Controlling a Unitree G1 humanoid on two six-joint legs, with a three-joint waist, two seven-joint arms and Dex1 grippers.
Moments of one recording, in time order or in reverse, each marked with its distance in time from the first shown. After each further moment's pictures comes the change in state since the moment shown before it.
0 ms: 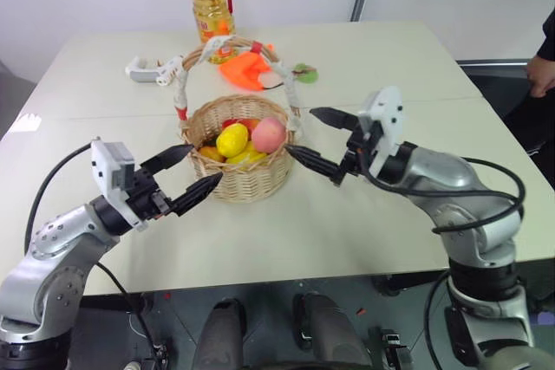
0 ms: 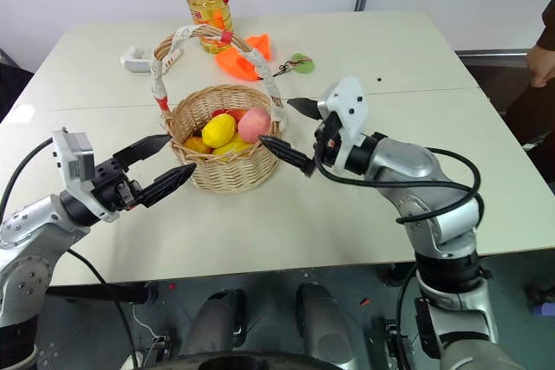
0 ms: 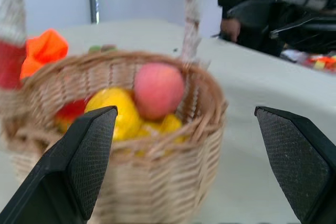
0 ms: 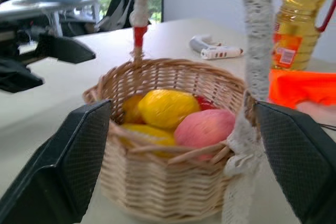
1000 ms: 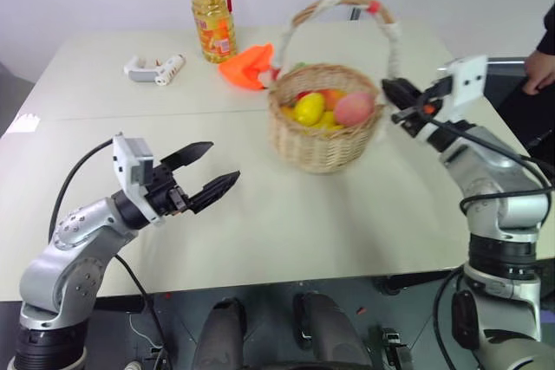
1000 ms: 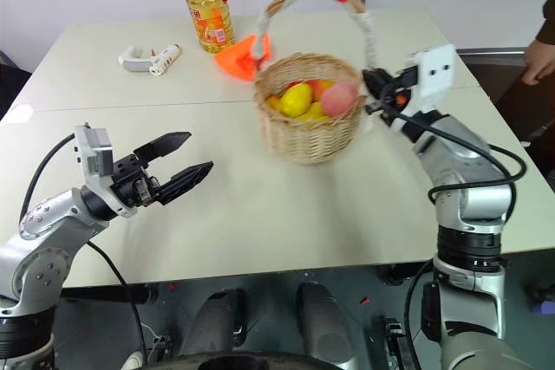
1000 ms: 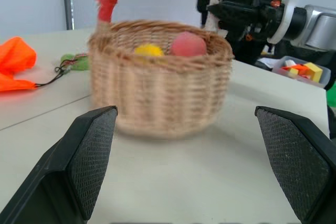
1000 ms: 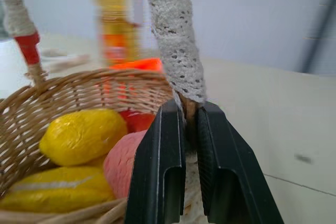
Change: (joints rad) left arm -0.077 -0.033 -0.103 0.027 0.002 0.000 -0.010; right arm -0.026 -0.098 -0.290 0.313 -0.115 -0.171 -0.172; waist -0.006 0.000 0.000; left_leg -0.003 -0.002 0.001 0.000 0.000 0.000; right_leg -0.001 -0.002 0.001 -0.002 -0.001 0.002
